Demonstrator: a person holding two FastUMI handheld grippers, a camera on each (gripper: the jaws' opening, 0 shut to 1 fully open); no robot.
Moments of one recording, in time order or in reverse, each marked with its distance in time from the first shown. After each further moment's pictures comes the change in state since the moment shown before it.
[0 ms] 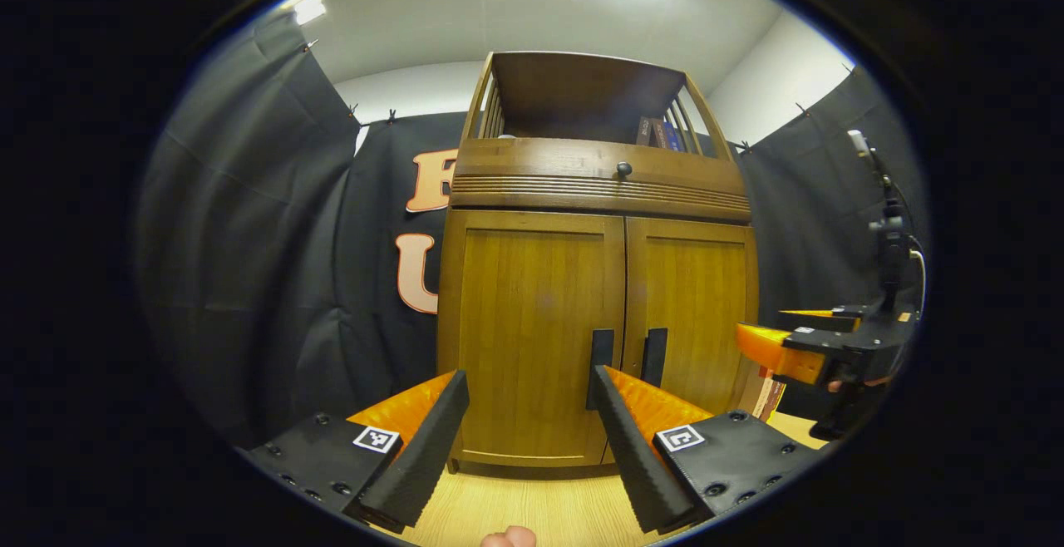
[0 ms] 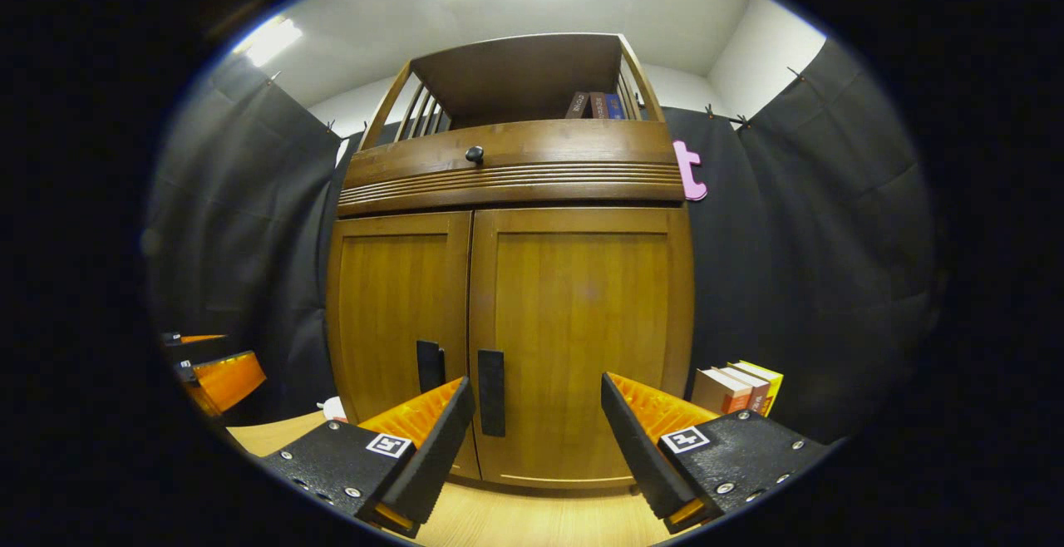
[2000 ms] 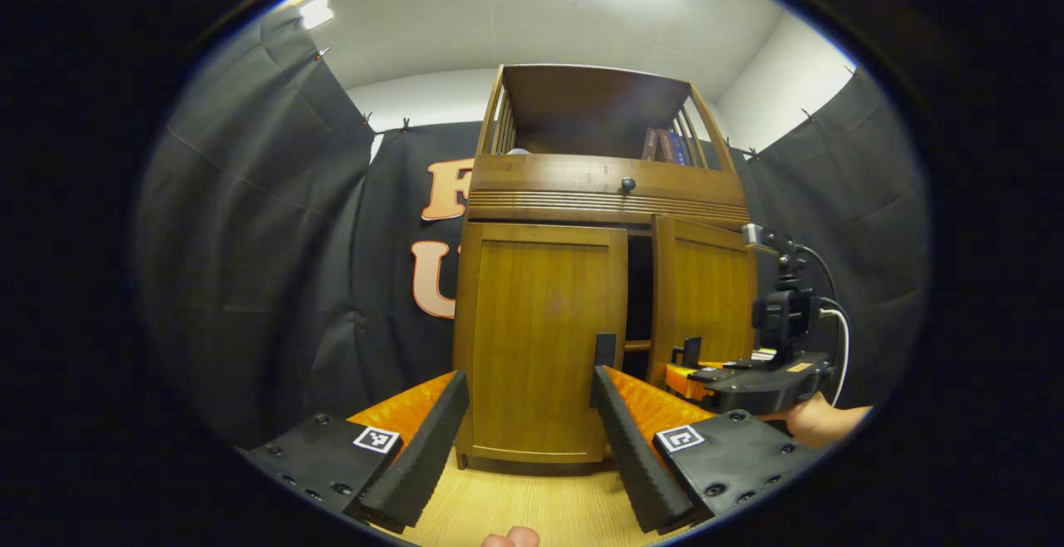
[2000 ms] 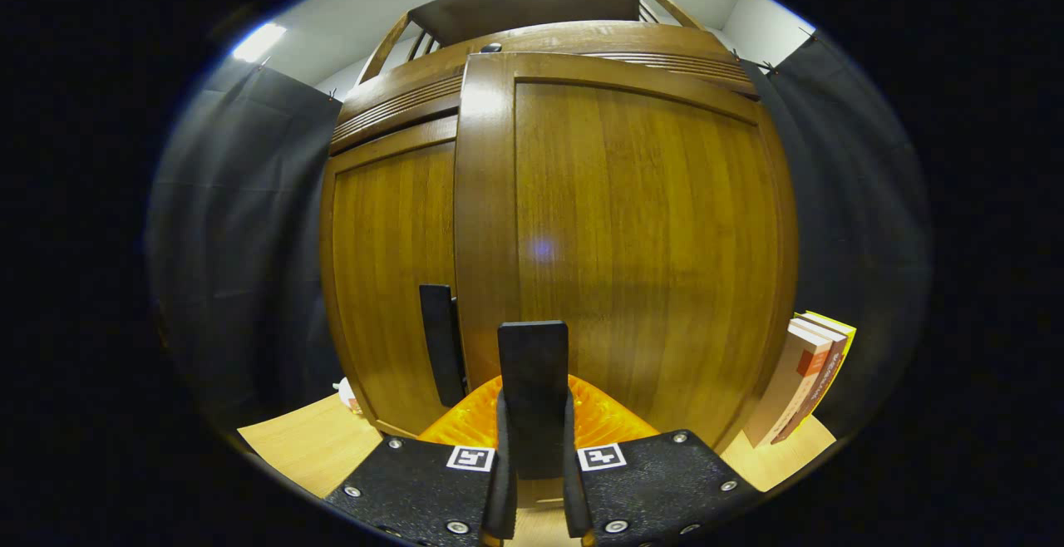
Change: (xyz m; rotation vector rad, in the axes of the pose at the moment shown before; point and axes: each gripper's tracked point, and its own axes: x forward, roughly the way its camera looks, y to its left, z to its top) left arm -0.033 -0.001 0.009 -0.011 -0.037 0.037; right arm 0.041 0.027 -0.090 0.069 0.190 0.085
